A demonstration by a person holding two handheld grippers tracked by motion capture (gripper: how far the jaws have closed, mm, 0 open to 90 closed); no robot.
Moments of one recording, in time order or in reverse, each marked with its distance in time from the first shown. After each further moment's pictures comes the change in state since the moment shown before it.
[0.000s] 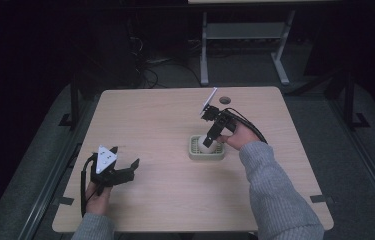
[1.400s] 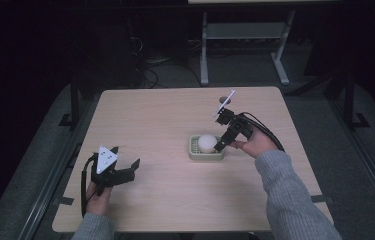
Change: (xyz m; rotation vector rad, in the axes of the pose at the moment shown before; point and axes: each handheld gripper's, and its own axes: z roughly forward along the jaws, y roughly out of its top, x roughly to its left) left arm -0.002 0.000 0.001 -0.003 -0.007 -0.006; right arm 0.003 -0.043 -0.024 -0.067 0.008 0.020
